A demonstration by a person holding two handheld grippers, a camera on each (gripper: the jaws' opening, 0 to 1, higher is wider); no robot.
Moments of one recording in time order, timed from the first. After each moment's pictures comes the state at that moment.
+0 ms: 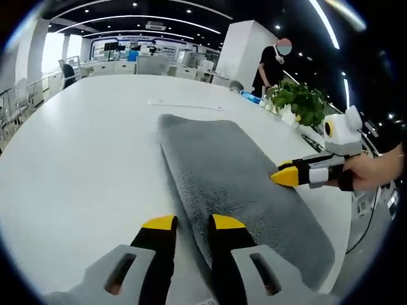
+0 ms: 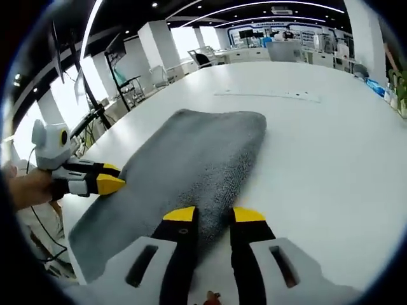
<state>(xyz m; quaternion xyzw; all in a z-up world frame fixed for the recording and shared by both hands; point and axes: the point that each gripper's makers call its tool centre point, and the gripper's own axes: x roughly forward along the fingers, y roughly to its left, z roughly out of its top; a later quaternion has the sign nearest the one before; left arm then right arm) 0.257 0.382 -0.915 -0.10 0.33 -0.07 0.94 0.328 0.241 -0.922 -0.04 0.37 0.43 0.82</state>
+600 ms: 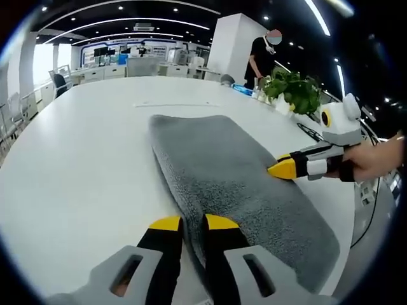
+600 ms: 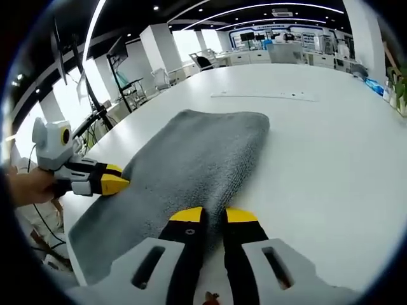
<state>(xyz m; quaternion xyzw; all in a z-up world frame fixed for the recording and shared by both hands) 0.267 0.347 -0.916 -0.05 0.34 -0.09 0.94 0.336 0.213 -0.921 -0.04 0.36 0.43 0.83</state>
